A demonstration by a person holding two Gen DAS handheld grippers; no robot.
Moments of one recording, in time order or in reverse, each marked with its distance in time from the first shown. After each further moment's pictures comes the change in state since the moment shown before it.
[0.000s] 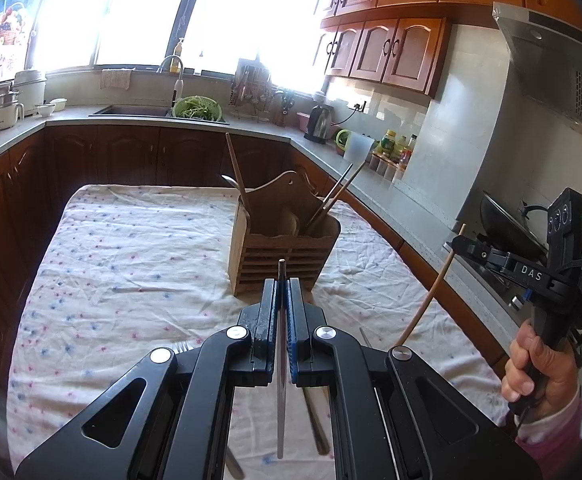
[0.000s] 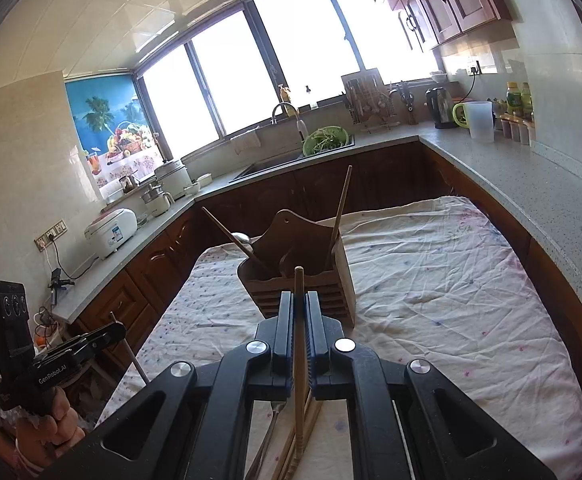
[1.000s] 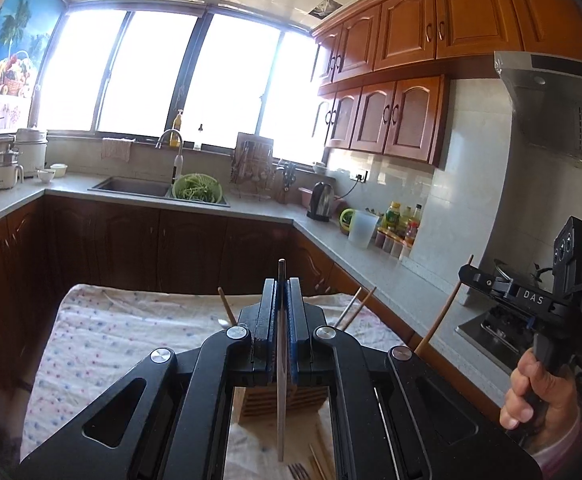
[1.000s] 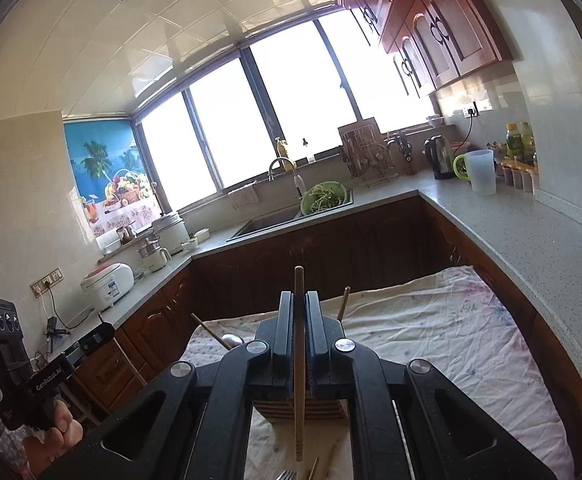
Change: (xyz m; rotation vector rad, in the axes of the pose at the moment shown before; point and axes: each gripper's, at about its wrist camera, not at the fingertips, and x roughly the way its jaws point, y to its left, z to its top) left arm 0.029 -0.003 0.108 0.035 -0.270 0.017; right arm 0.020 -0.011 0.093 0.015 -0.195 0.003
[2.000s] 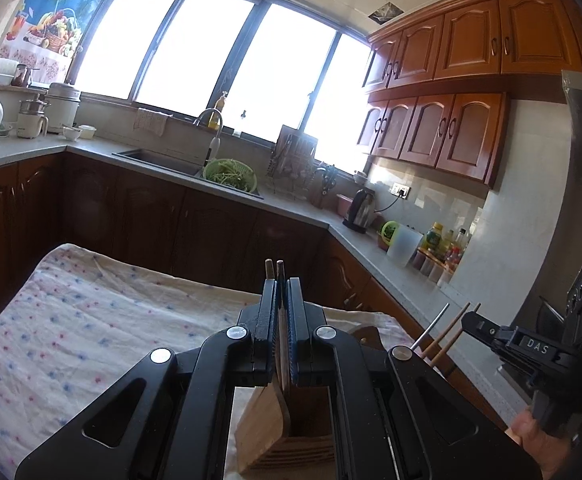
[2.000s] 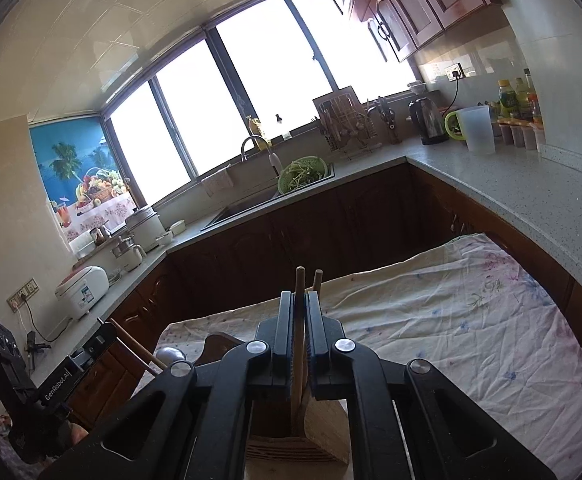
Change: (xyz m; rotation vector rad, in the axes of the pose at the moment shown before) left arm 0.115 0.050 -0.064 -0.158 -0.018 0.096; right arm 0.120 -0.039 -0.041 0.085 0.078 -0.055
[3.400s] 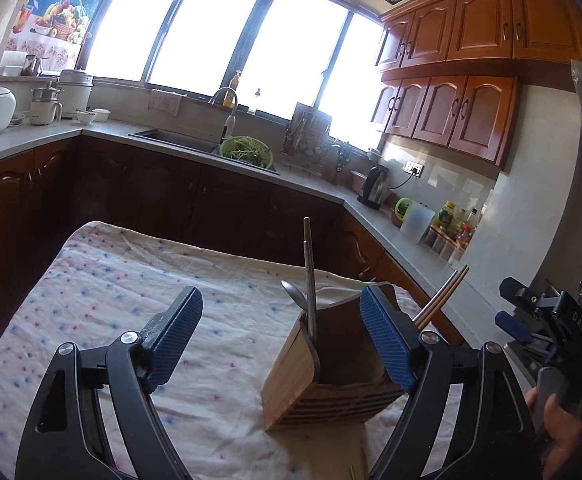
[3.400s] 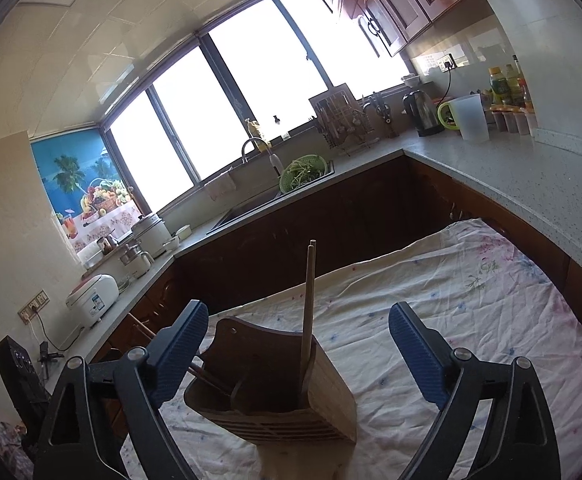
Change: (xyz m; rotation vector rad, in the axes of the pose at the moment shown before) left arm -0.033 0.009 -0.005 -0.004 0.083 0.059; right arm -0.026 -0.005 -0.006 0.055 -0.005 0.024
